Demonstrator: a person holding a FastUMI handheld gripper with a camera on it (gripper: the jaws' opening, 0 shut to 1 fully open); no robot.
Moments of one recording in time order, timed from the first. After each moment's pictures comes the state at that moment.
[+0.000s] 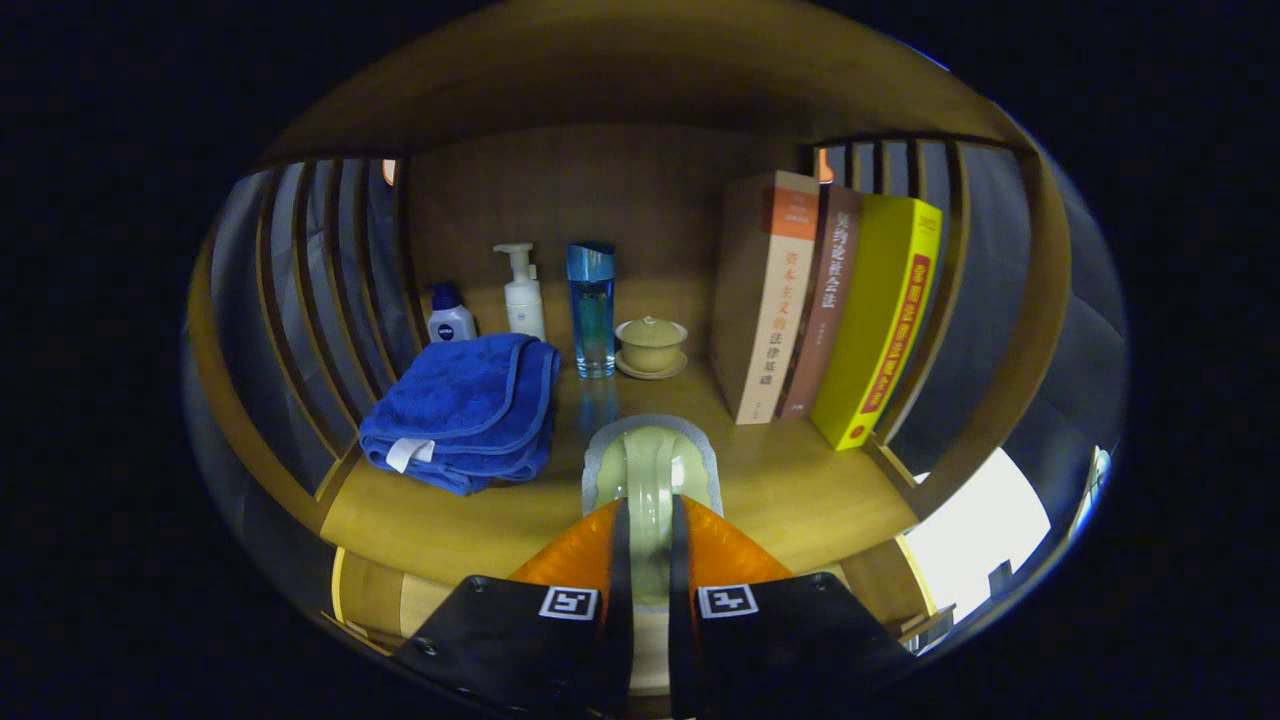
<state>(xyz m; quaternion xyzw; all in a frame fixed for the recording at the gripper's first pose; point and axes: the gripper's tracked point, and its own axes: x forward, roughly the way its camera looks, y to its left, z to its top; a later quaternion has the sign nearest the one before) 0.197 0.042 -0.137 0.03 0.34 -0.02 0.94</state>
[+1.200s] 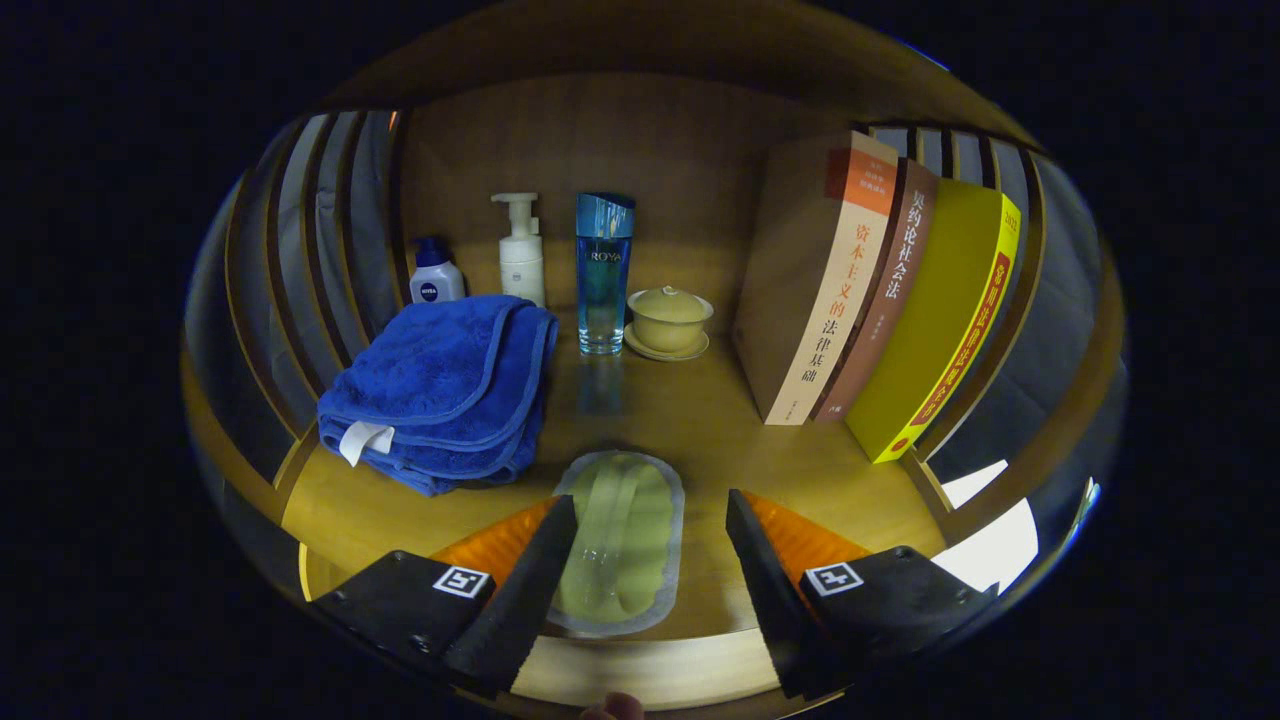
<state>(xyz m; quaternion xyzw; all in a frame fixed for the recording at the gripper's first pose) 0.215 0.049 -0.173 -0.01 0.37 0.00 0.93</state>
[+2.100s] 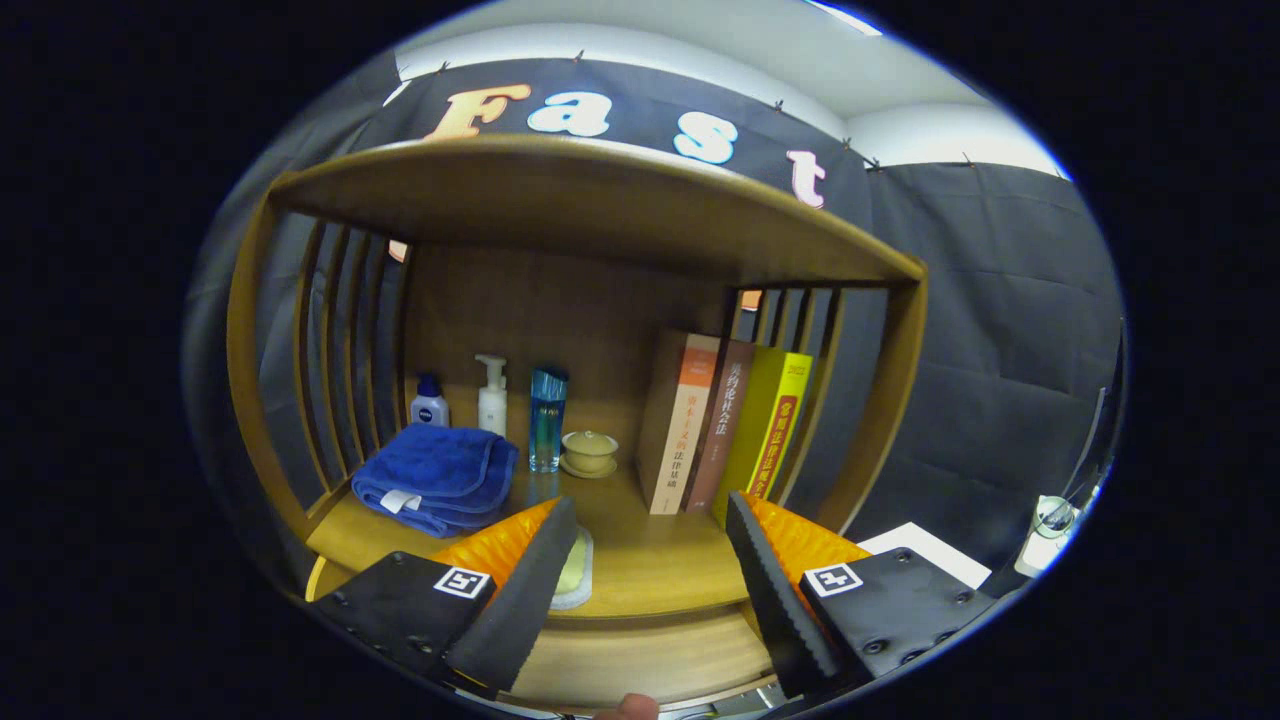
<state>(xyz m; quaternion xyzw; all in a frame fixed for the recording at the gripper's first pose) 0.147 -0.002 0.006 -0.05 0.15 -0.09 0.98</state>
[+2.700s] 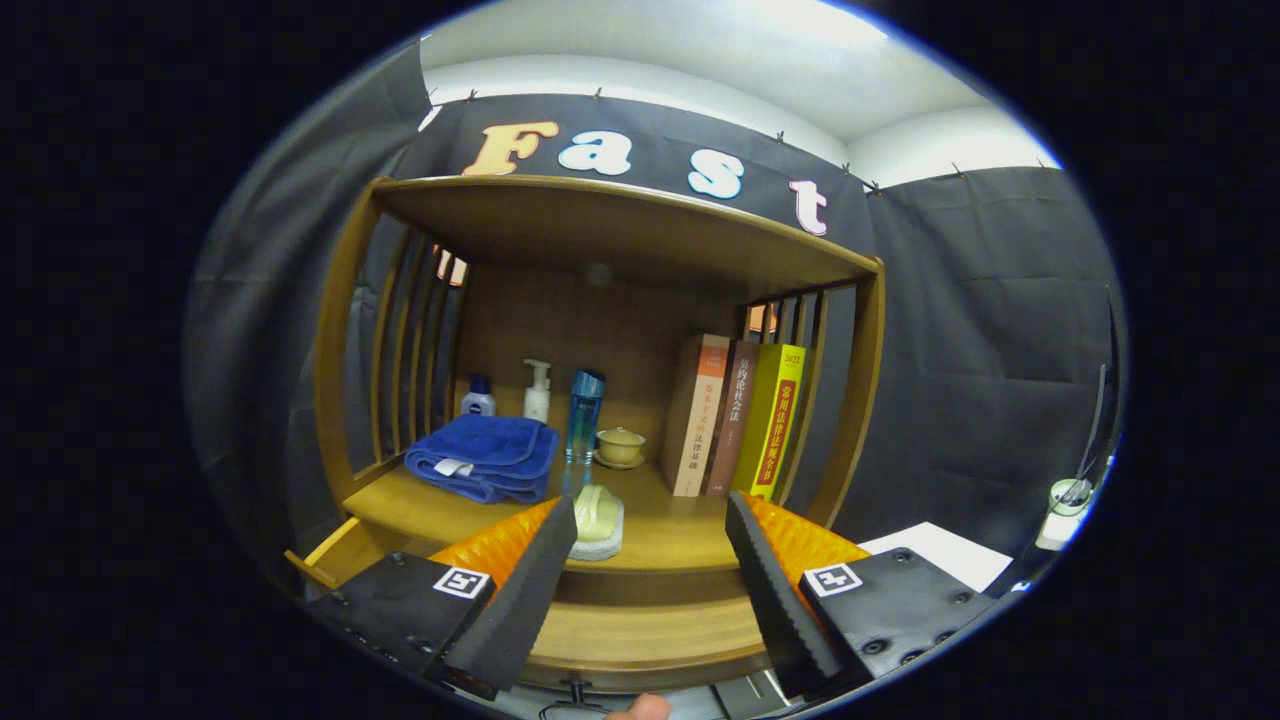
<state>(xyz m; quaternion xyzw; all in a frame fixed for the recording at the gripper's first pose) 0.055 0.031 -0.009 -0.04 0.09 -0.04 0.99</state>
